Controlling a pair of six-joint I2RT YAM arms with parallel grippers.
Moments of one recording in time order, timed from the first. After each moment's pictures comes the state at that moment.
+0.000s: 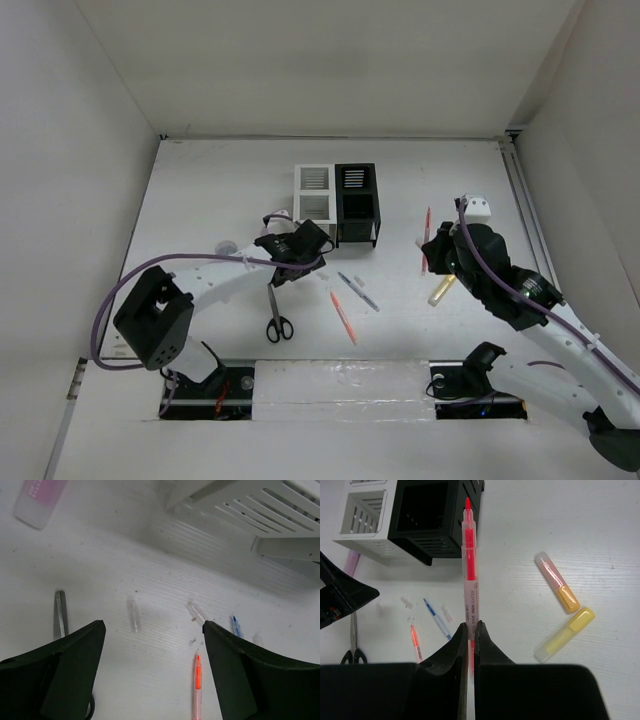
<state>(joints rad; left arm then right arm) -0.82 1.48 0.96 -0.62 -0.47 -1.14 0.69 0.77 0.92 -0.66 0.40 0.49</state>
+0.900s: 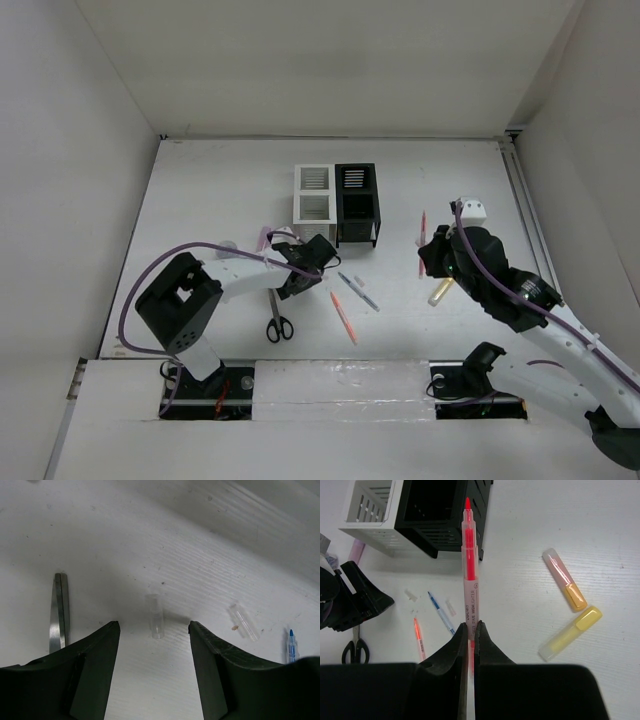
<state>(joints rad) -0.85 1.62 0.92 -0.63 -0.48 -1.26 0.72 0.77 0.90 -0.66 0.39 0.49</state>
